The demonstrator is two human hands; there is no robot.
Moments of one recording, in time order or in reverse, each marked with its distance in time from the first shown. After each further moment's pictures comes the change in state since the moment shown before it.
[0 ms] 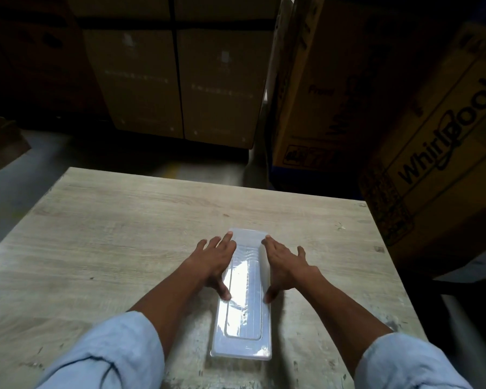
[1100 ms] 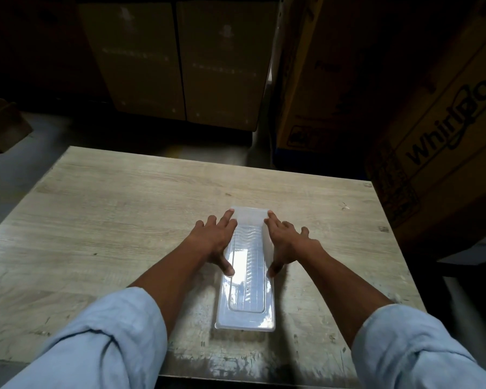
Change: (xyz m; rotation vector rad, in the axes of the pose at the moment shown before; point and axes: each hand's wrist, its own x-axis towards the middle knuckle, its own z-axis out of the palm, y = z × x) left_hand -0.001 0.004 0.001 0.010 -0.004 -0.066; right_hand 0.004 0.001 -0.002 -0.008 -0.048 0.017
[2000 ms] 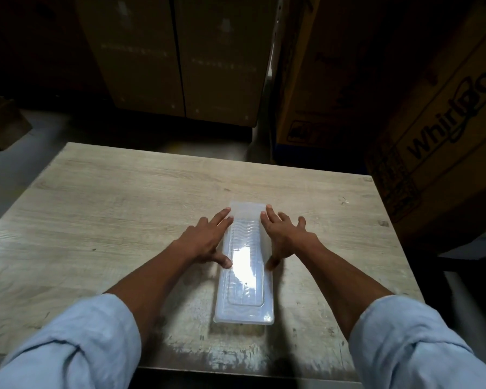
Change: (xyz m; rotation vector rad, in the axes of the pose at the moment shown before) left_hand -0.010 -0.014 0.020 -0.233 0.076 0.053; right_hand 0.003 -0.001 0.000 -0.072 -0.008 -0.019
